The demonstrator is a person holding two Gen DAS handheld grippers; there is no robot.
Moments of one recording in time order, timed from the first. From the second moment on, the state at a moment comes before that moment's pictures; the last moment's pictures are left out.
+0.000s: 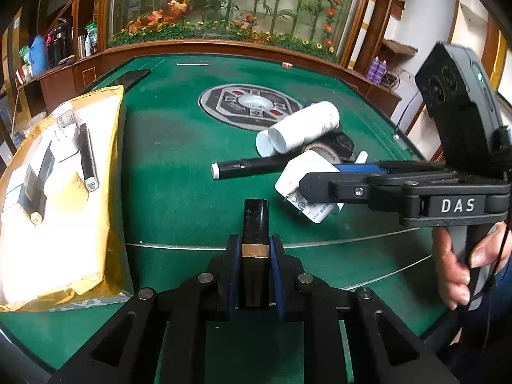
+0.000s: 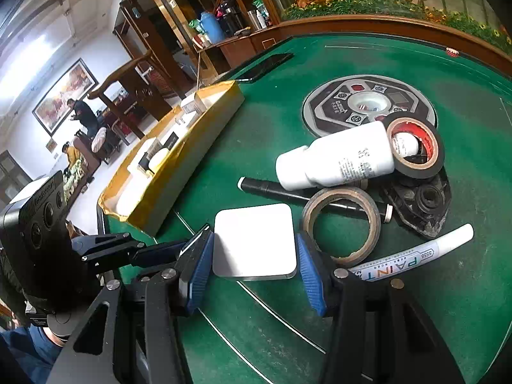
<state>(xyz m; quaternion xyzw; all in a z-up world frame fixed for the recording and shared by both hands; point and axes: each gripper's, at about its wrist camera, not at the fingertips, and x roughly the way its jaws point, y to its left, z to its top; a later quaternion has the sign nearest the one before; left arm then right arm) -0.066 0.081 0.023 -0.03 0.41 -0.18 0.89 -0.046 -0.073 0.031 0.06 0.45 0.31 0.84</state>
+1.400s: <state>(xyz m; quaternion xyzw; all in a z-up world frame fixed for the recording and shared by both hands) -0.053 0.240 0.031 -0.15 0.35 -0.03 0.92 0.029 0.103 0.070 0.04 0.48 0.36 0.80</state>
